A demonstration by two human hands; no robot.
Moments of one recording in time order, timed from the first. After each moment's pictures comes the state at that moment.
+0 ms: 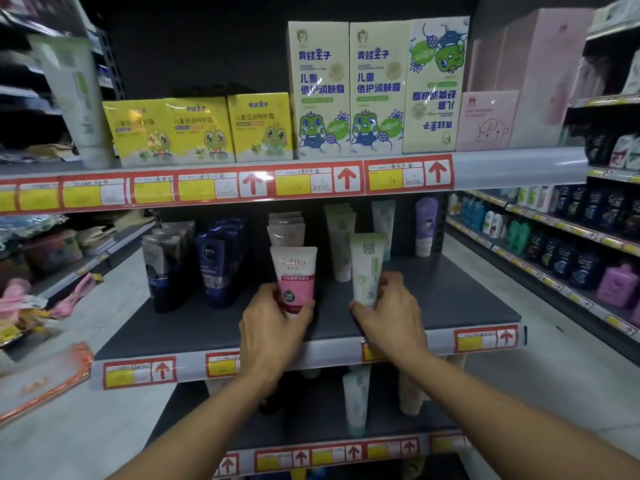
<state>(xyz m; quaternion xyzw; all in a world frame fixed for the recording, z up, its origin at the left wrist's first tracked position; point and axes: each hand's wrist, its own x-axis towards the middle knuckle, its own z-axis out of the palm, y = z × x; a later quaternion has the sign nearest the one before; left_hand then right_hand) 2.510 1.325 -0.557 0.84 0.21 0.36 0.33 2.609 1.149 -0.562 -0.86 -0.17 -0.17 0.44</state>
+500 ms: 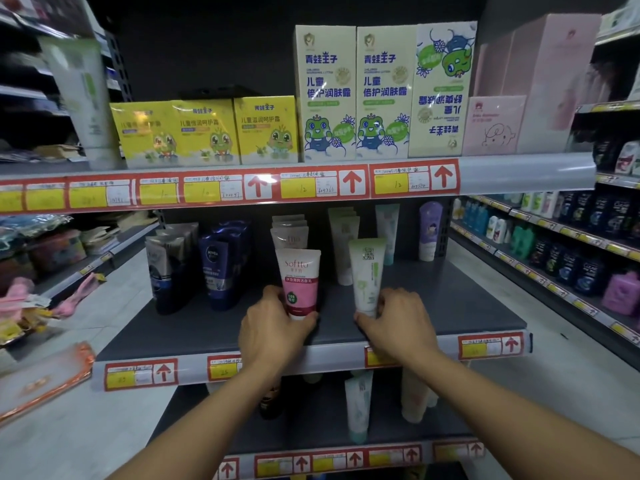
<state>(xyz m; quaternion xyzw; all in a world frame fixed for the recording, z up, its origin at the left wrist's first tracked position) 2.515 1.329 -0.550 0.87 0.26 0.28 0.30 2.623 1.142 -0.563 -0.92 -0.21 -0.15 0.29</state>
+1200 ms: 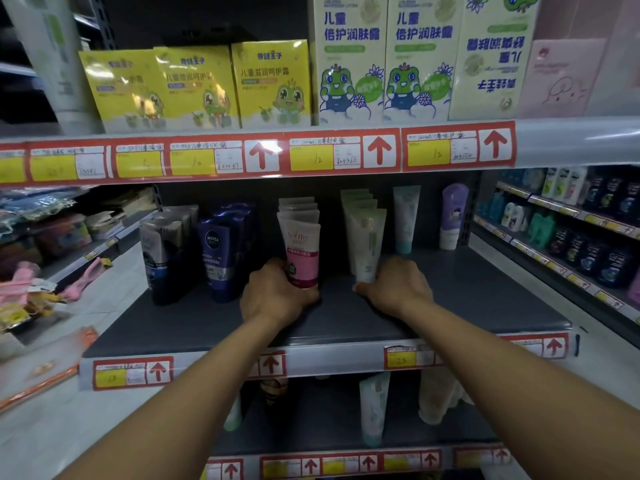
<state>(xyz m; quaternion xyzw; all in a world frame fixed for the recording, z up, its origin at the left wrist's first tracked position) 2.562 1.371 -0.541 0.88 0.26 0.22 0.32 2.681 1.191 -0.548 -0.95 -0.14 -0.05 0.29</state>
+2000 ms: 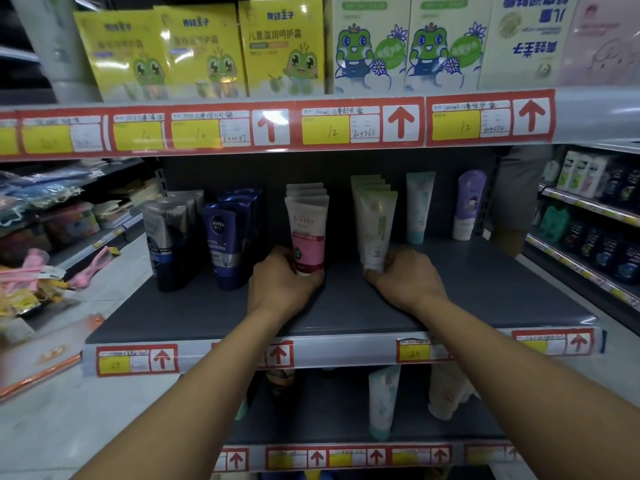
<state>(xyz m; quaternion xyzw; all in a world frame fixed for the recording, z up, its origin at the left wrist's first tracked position) 2.573 1.386 -0.561 0.86 0.25 0.27 0.35 2.693 1.192 -0.564 -0.93 -0.19 -0.07 0.32</state>
